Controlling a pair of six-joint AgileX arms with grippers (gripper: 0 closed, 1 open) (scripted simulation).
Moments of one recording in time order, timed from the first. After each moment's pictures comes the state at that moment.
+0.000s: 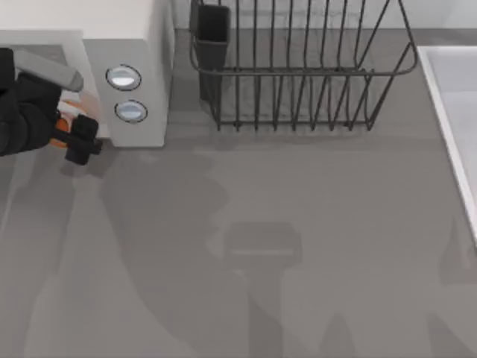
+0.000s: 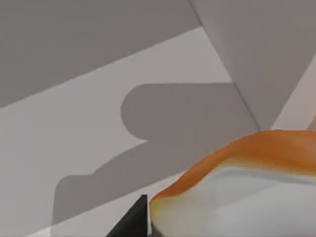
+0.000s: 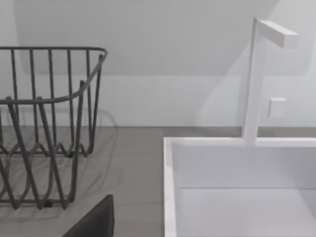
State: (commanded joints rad) left arm -0.02 1.90 0.96 0.18 0.17 0.37; right arm 0.00 0.00 0.00 0.00 0.00 0.00
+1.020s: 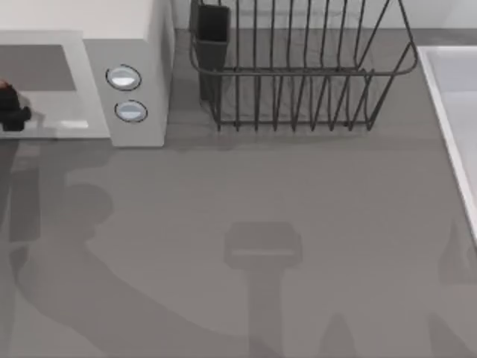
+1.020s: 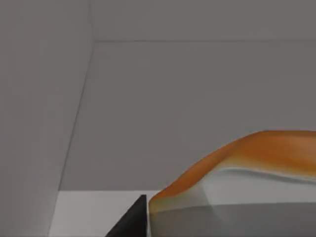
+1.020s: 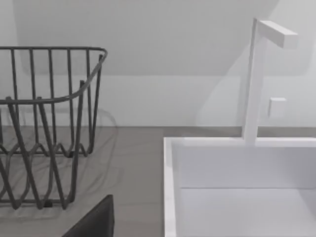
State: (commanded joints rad) left arm 0.22 2.13 0.93 0.83 0.25 0.11; right arm 0.00 0.00 0.00 0.00 0.00 0.00
